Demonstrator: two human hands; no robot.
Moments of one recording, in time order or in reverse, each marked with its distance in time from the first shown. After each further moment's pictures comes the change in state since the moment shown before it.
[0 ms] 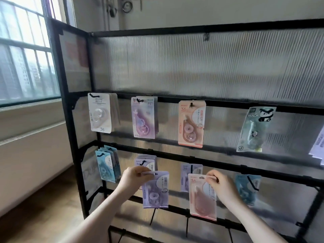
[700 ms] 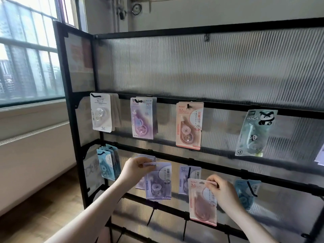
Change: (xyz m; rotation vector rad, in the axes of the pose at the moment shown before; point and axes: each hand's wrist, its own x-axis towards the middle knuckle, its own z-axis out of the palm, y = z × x) left_hand 0.006 0.040 0.010 -0.017 0.079 0.027; right_hand 0.003 0.025 -0.005 0.033 -0.045 -0.049
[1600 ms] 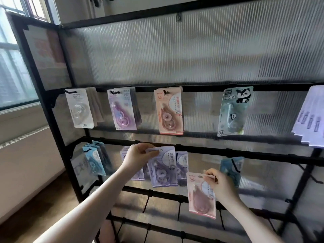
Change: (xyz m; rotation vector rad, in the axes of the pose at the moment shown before) left_hand 0.005 0.038 0.044 -0.058 -0.083 0.002; right_hand -0.034 0.035 -0.007 0.047 0.022 0.101
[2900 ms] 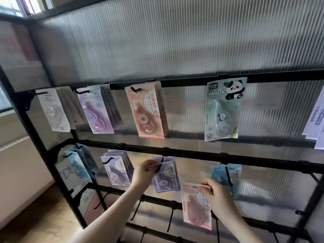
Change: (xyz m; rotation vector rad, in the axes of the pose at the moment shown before) left_hand 0.042 -0.080 0.108 0.036 0.101 -0.203; right_hand 0.028 0.050 -0.009 0.065 -0.088 -0.017
